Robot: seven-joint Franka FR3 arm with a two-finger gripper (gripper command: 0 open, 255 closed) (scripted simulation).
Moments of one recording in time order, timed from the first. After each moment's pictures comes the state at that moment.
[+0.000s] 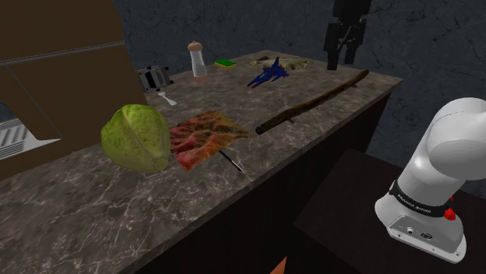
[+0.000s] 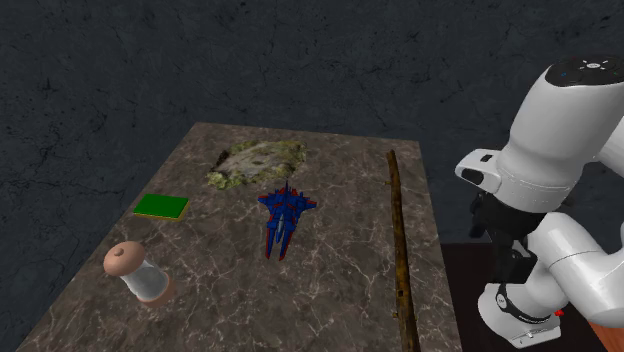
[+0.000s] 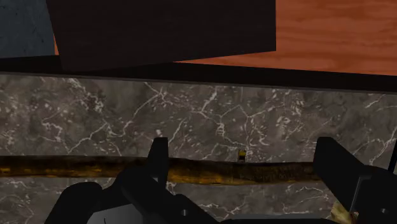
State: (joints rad) arm -0.01 -0.77 0.03 -2.29 0.12 1.44 0.13
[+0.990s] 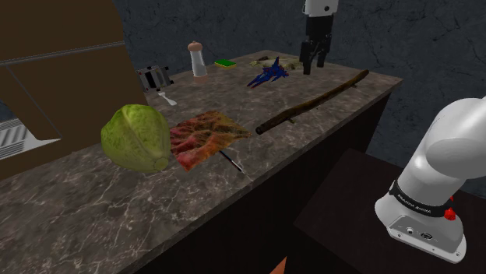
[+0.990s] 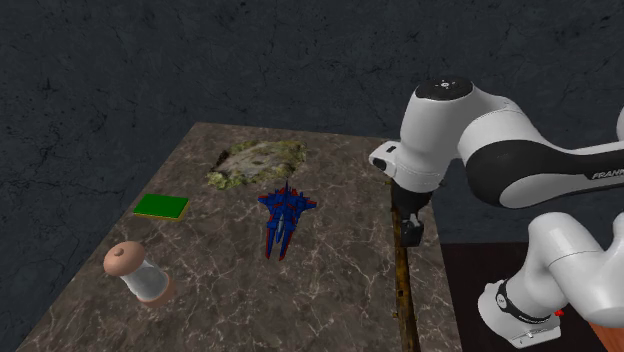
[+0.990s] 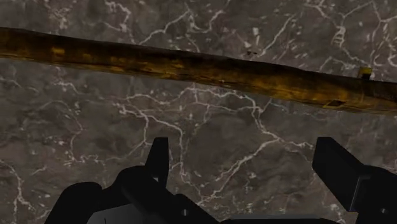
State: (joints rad) arm -0.06 -0.46 -0.09 -2.23 -0.04 1.73 -0.09
